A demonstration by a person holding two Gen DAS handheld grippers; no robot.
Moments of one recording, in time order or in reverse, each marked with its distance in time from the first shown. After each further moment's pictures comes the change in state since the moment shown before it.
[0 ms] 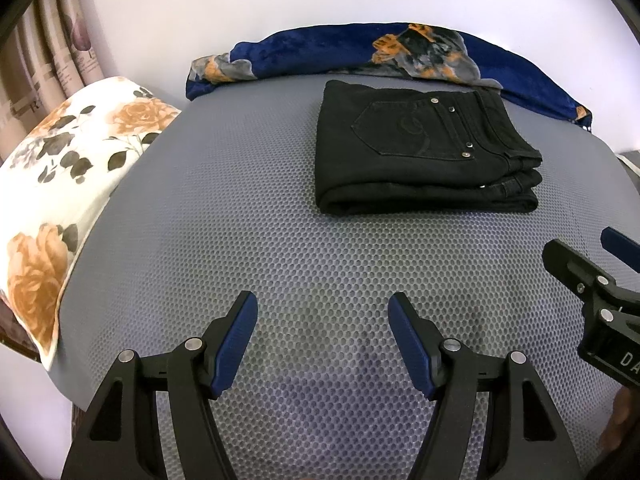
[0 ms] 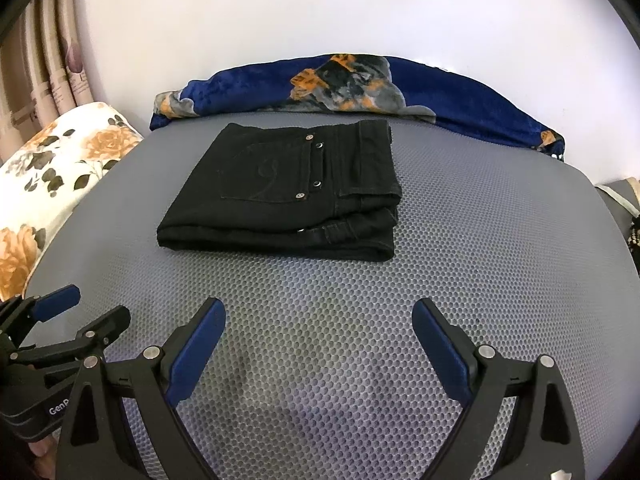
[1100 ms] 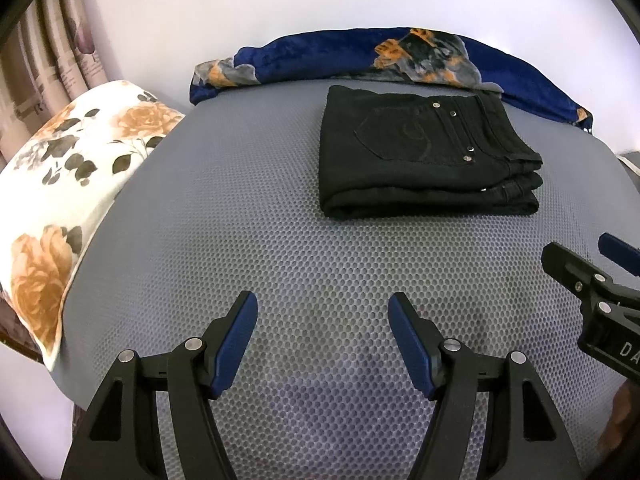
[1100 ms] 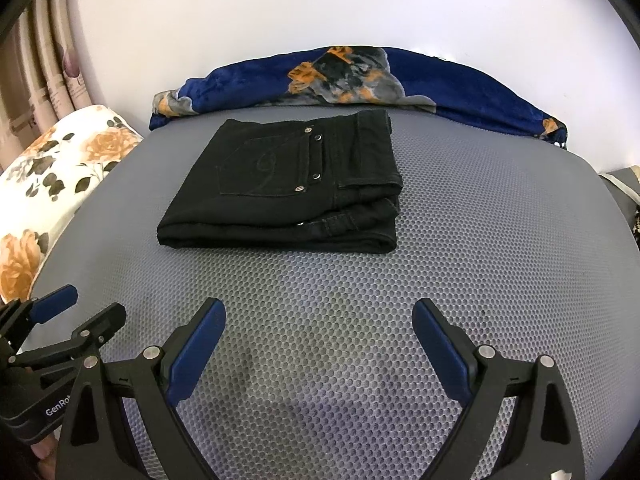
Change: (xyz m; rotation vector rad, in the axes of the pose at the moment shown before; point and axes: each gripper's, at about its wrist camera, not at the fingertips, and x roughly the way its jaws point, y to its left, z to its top) left arm -0.003 0.001 -0.003 0.002 -0.018 0.013; right arm 0.004 -0.005 -0.001 0.036 0.020 0.016
